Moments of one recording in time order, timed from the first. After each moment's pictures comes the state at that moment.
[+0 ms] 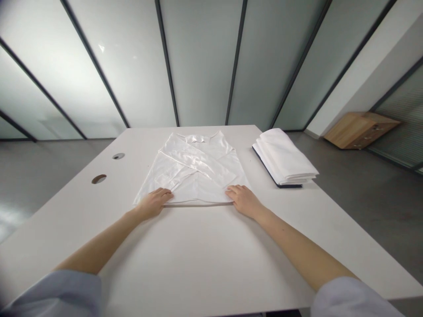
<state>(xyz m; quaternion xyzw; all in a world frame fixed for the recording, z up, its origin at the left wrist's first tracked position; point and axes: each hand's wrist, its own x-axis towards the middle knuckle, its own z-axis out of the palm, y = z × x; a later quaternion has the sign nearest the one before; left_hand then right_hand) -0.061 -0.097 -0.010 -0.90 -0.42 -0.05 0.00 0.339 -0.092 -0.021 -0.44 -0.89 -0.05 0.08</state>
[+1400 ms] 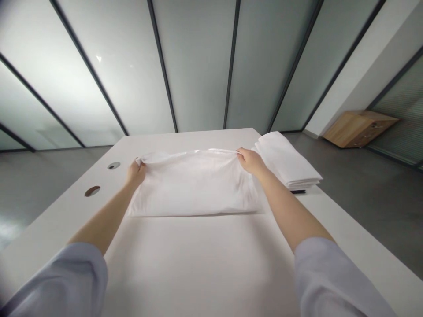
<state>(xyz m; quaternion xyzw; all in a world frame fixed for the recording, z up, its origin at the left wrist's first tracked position) -0.094 0.030 0.045 -0.61 -0.70 -0.37 -0.05 0.362 0.030 0.075 -0.62 -0.75 -0.02 0.24</state>
